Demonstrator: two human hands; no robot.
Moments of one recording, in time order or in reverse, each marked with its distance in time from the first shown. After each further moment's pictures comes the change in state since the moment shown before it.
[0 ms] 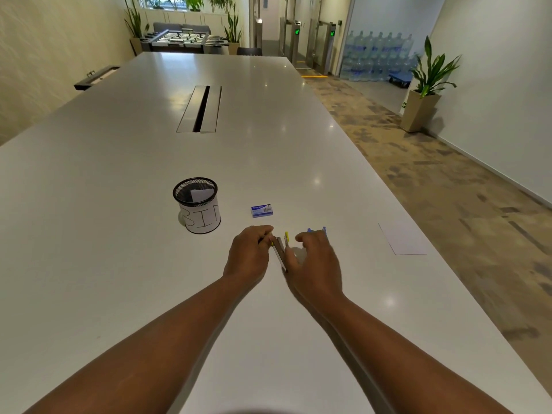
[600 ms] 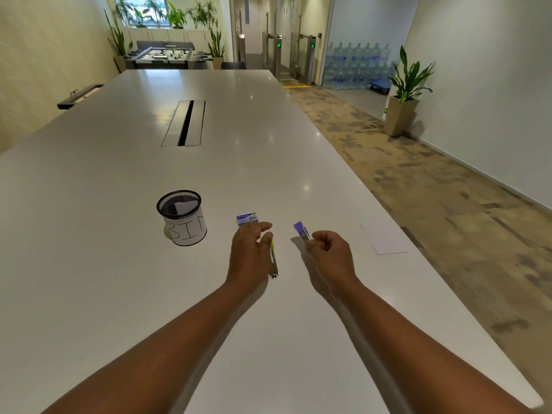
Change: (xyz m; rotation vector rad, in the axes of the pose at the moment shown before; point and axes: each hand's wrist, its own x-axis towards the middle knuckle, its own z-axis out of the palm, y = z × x) left_hand -0.015 0.043 0.004 -0.173 0.071 0.124; right_hand 0.027 0.034 -0.045 0.478 -0.079 0.448
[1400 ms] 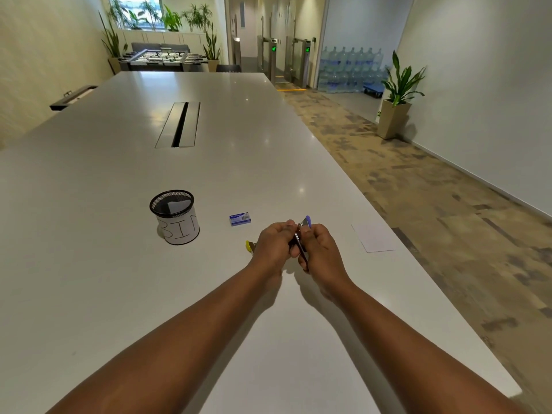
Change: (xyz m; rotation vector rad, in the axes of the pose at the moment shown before) left_hand 0.001 0.055 0.039 -0.587 -0.269 -0.526; right_hand -0.023 -0.020 -0.006 0.209 -0.202 -0.134
